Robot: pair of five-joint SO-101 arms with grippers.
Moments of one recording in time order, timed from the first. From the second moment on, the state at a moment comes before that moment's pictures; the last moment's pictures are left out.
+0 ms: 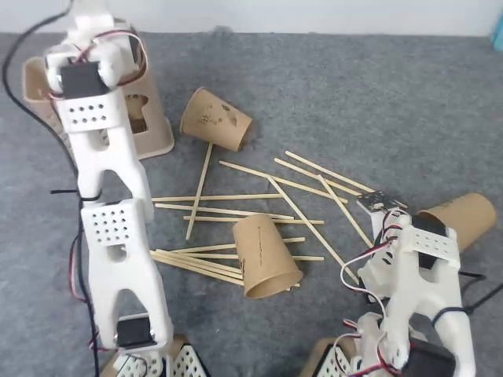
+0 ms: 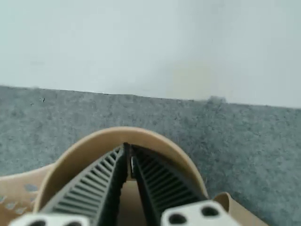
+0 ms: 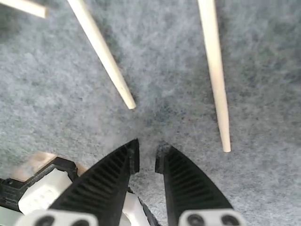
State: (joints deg) left arm -14.5 58.2 -94.5 86.1 4.0; right arm 12.9 -25.8 61.6 74.0 33.8
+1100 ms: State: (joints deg) left arm -15.6 39.8 -95.3 91.0 3.9; right arm 12.9 -25.8 61.6 74.0 33.8
